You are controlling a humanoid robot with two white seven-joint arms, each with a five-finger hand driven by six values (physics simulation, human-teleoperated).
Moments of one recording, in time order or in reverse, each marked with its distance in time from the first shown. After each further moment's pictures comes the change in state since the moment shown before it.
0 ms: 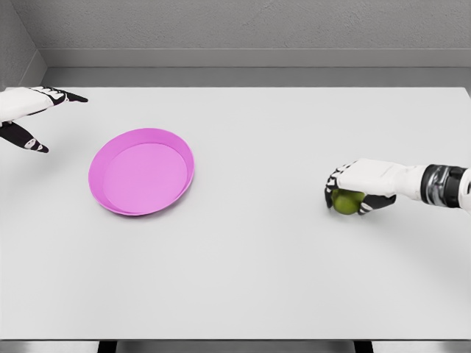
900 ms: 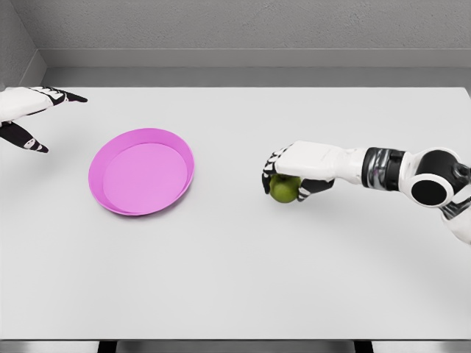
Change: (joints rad) left arm 0.000 0.001 0.000 0.000 0.000 0.000 0.000; right arm -0.074 0.244 0.000 -0.002 -0.001 -0.004 0.001
